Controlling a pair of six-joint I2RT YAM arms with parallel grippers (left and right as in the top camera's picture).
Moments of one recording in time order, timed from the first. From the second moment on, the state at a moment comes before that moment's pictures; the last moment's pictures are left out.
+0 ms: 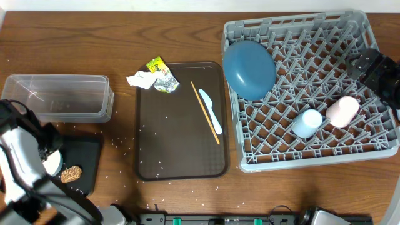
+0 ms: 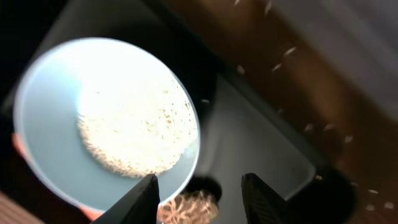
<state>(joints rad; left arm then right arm) 0.76 1.56 1.07 -0.87 -0.02 0.08 -0.36 1.37 1.62 -1.12 -0.27 0.30</state>
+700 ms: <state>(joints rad) 0.76 1.80 1.07 -0.74 -0.08 0.07 -0.36 1.37 1.62 -1.12 -0.27 0.30</state>
